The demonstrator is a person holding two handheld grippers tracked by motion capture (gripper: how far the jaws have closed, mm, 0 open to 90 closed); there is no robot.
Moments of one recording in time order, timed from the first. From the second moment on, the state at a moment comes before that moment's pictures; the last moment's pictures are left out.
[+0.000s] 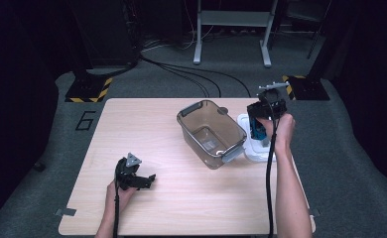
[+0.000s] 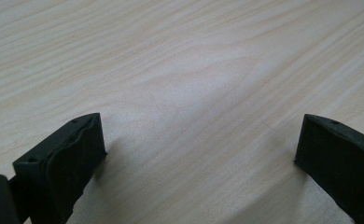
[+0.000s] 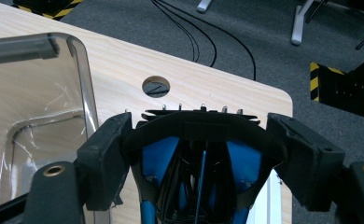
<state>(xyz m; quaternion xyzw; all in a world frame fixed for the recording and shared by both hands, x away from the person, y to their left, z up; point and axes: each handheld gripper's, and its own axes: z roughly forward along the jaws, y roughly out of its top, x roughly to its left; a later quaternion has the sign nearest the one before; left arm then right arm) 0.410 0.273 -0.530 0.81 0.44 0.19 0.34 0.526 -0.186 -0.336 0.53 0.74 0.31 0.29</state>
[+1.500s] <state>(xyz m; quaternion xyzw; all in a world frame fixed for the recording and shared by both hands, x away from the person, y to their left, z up) 0.410 0.273 -0.530 0.81 0.44 0.19 0.34 0.524 -0.108 -0.281 0.43 0.76 0.37 0.30</state>
